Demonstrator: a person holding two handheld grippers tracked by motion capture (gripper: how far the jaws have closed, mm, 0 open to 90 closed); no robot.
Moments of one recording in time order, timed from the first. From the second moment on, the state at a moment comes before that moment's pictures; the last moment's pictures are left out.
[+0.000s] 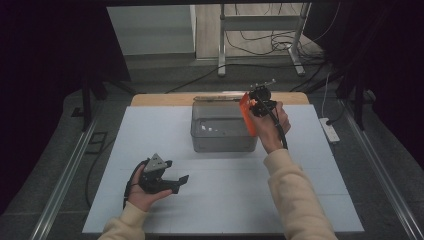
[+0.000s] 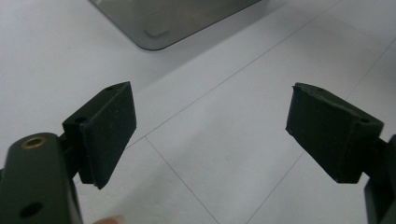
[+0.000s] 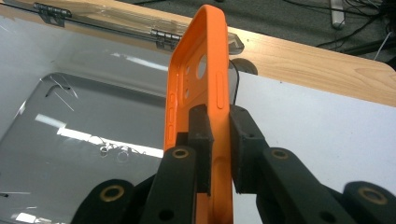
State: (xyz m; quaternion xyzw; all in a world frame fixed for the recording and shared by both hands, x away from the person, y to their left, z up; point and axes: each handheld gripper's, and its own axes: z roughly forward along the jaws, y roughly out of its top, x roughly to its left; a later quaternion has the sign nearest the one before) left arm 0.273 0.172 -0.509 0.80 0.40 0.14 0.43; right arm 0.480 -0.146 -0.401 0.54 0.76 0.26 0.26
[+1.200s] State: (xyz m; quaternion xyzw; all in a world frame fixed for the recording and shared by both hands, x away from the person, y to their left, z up) left arm 0.273 0.172 -0.509 0.80 0.41 0.13 0.43; right arm 0.485 -0.139 -0.412 0.54 0.76 0.24 0.26
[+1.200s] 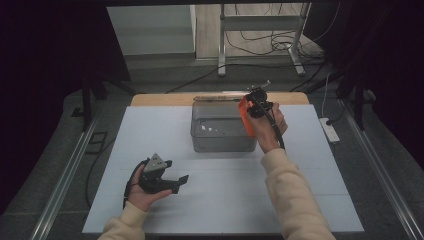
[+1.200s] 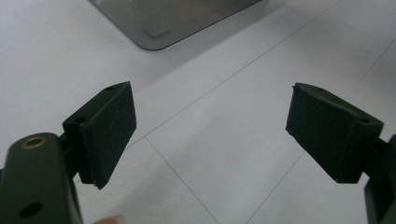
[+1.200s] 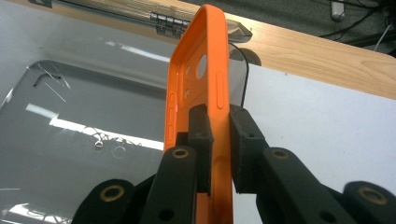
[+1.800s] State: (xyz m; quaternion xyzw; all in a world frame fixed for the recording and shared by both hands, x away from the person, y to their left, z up) left arm 0.273 0.173 -0.508 0.80 0.41 0.14 0.43; right arm 0.488 -0.131 -0.424 0.54 0.77 0.22 0.26
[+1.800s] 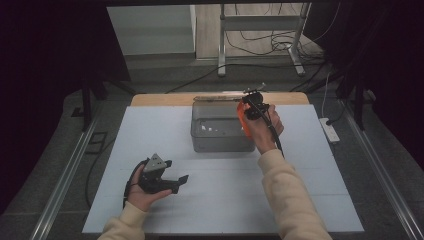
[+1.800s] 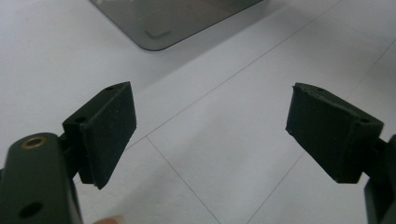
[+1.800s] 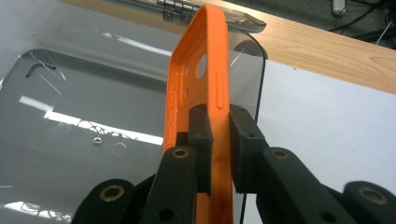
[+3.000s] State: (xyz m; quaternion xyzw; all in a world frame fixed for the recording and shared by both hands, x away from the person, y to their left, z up) left arm 0.272 0.173 -0.508 0.80 0.40 0.14 0.43; right arm 0.492 -0.129 -0.438 0.54 0.77 0.20 0.26
